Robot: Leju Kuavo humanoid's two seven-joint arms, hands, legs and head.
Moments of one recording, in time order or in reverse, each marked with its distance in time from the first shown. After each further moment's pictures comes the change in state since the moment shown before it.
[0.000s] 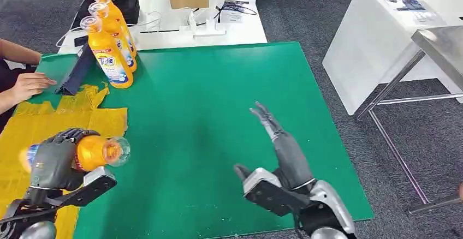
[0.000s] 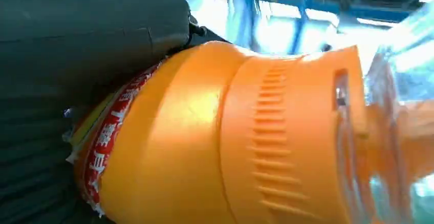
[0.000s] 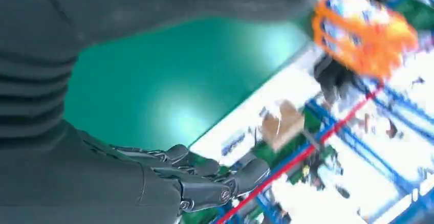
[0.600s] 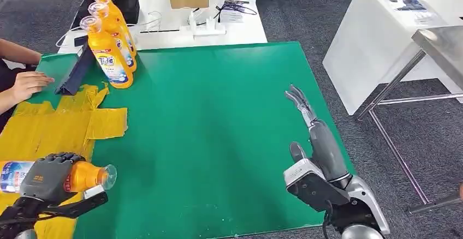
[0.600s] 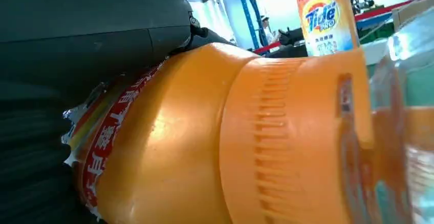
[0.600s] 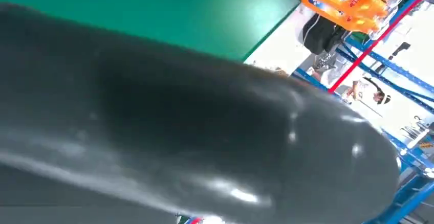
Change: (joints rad) left arm -0.005 0.182 -0.035 0.236 -0.105 -0.040 0.000; right arm 0.020 -0.023 -0.132 -0.099 -0.063 0.042 -0.024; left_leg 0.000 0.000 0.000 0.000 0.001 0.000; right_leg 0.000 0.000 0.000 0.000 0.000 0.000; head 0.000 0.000
